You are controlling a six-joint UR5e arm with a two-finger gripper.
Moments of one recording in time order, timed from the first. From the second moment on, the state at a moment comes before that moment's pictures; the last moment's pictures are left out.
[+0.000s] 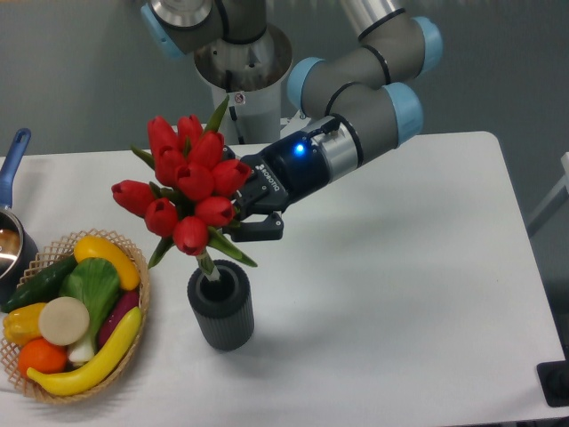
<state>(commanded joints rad) 2.59 -1.87 -1.79 -0.74 -0.05 1.22</state>
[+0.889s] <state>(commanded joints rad) 2.60 -1.97 -1.85 -0.74 -0.04 1.26</state>
